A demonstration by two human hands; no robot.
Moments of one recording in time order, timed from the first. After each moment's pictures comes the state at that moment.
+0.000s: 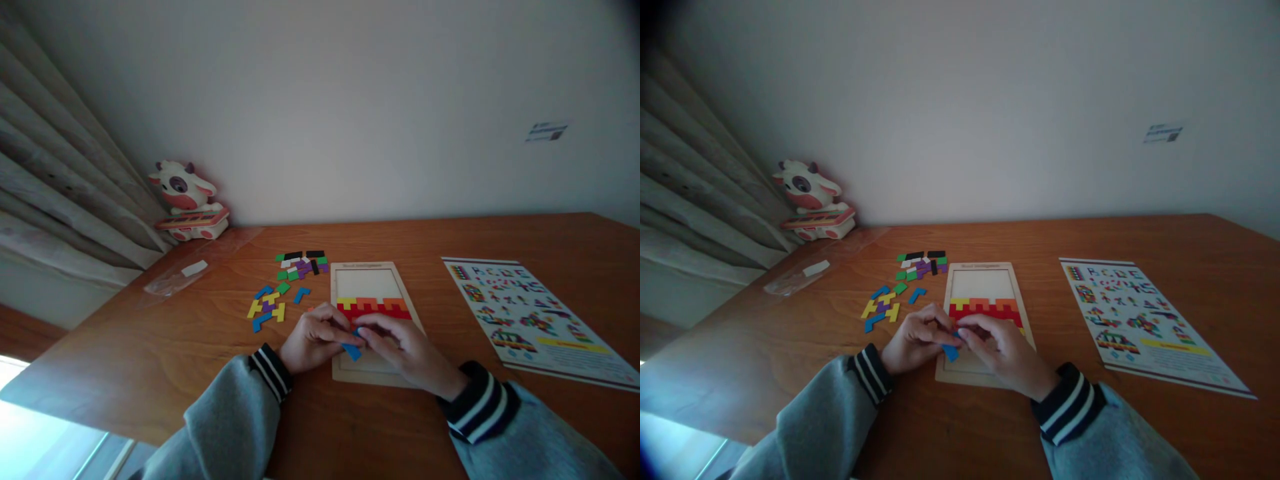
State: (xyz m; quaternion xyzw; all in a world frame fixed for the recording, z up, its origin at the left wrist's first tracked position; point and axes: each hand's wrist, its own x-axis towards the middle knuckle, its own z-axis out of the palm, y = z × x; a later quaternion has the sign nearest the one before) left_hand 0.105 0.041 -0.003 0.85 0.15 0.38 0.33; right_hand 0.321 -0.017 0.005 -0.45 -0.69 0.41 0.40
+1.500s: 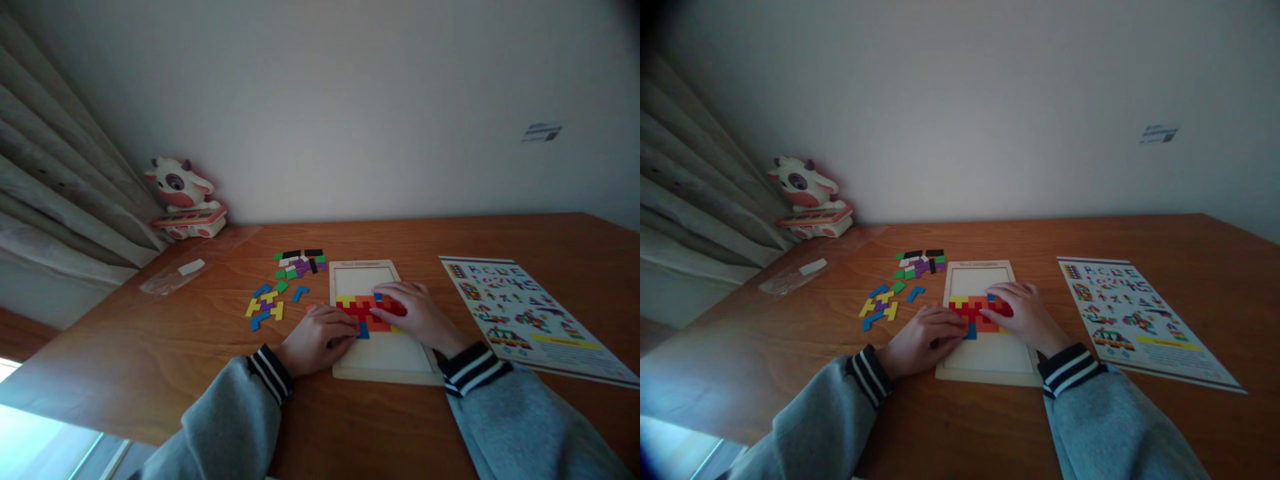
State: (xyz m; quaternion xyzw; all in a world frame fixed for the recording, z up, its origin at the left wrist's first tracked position) left_hand 0.112 0.040 -0.003 0.94 0.20 0.24 0.16; right_hand 0.379 0.033 -0.025 -0.53 -0.79 0.04 0.30
